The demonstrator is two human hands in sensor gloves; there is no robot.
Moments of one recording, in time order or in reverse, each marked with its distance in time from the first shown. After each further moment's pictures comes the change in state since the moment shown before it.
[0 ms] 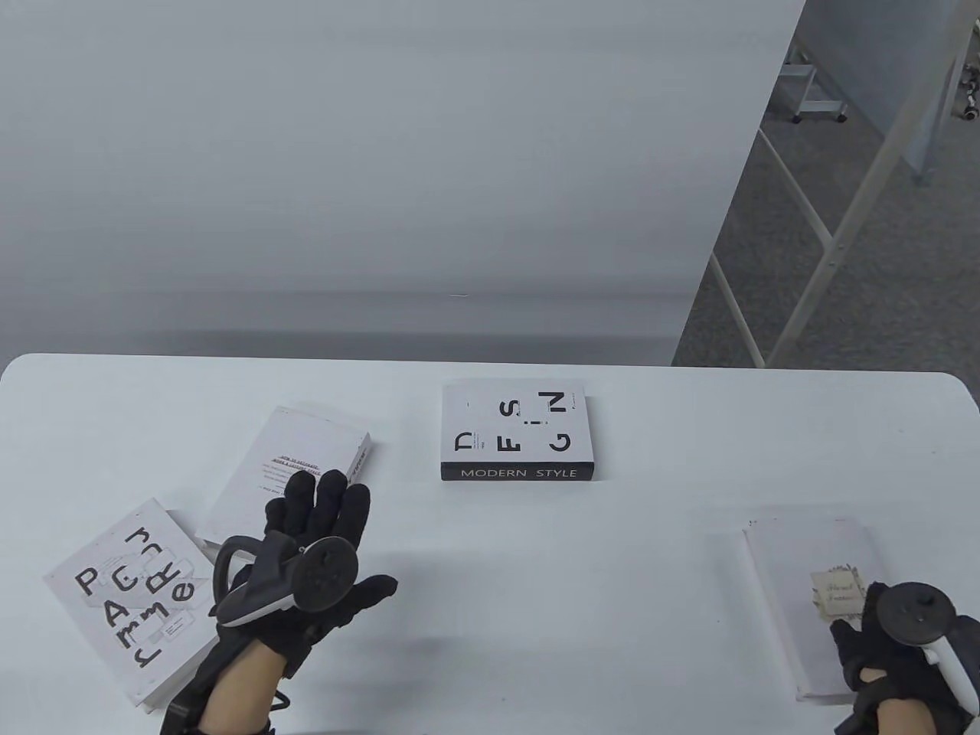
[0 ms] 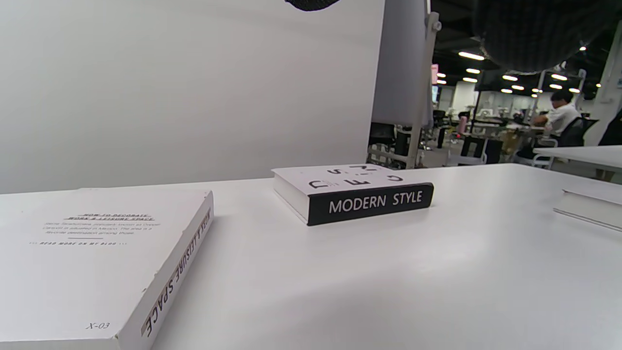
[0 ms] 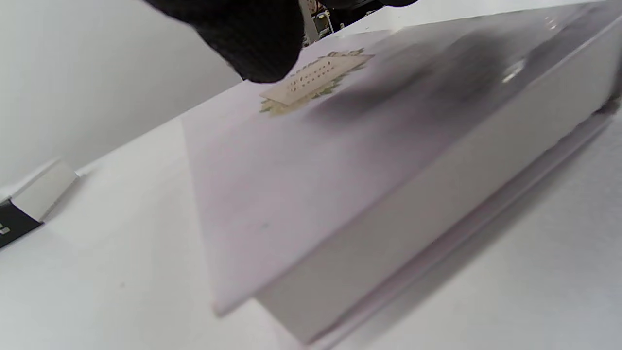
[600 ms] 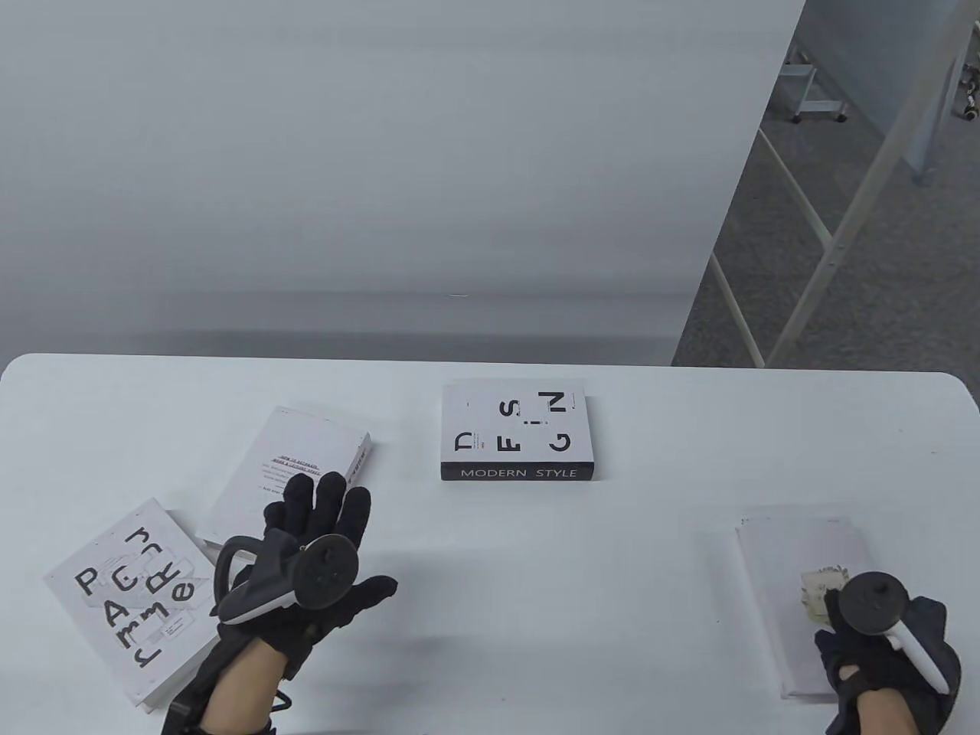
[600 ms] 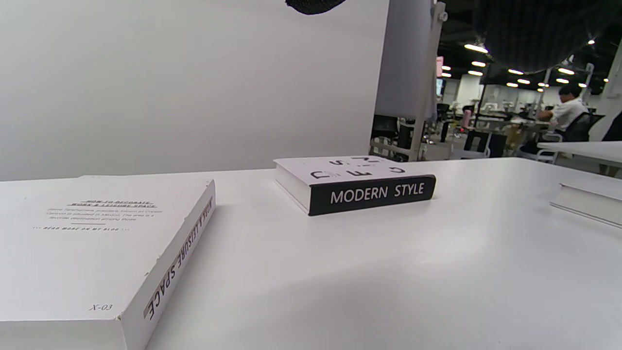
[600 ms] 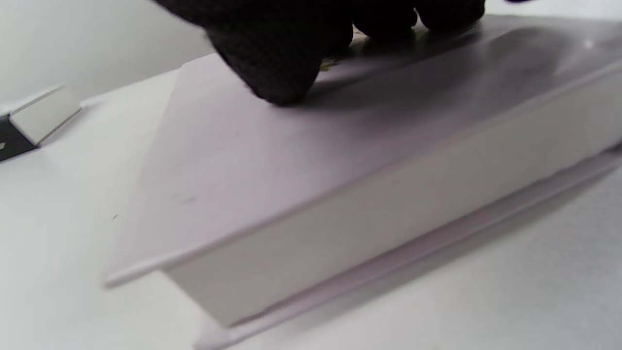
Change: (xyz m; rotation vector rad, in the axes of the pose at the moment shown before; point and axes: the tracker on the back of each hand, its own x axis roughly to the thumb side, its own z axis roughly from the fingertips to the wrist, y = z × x) left_hand 0.002 -0.002 -0.001 -0.035 0.008 -0.001; right_hand 0.033 0.014 -0.006 0.072 -0.071 0.204
